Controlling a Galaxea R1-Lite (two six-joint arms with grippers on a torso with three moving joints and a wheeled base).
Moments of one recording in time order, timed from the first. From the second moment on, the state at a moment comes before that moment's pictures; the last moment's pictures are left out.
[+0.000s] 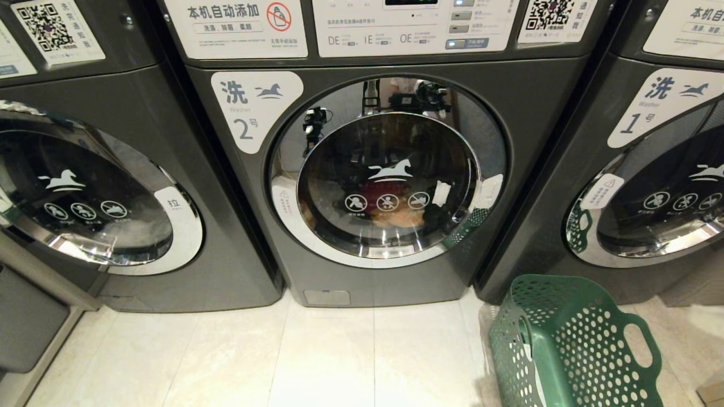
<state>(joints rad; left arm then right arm) -0.01 0.00 -0.09 0.22 0.00 0.02 -0.01 0.83 -0.61 0.18 0.19 -0.06</state>
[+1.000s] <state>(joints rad) -0.01 0.00 -0.09 0.22 0.00 0.02 -0.01 0.30 0.00 0.00 0.01 -0.07</state>
